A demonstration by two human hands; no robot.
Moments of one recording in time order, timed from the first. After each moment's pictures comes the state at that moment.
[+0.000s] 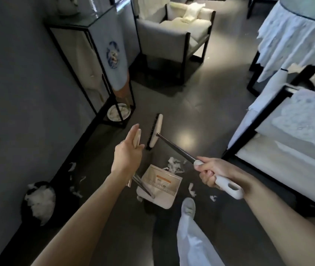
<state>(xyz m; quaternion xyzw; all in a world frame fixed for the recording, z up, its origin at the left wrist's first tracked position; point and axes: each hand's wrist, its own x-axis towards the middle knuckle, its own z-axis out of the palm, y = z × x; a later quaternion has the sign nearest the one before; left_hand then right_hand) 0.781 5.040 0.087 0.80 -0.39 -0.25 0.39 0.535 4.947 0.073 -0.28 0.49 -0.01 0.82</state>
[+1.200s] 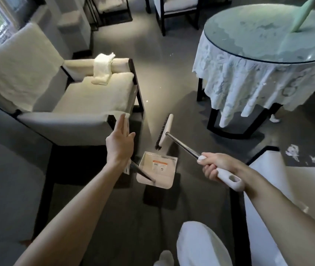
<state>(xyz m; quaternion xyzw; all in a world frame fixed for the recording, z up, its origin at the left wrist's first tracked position) 0.817 4.045 0.113 0.68 -0.54 -0.30 0.39 0.559 4.100 0.099 -0.13 0.57 -0.27 0.77</state>
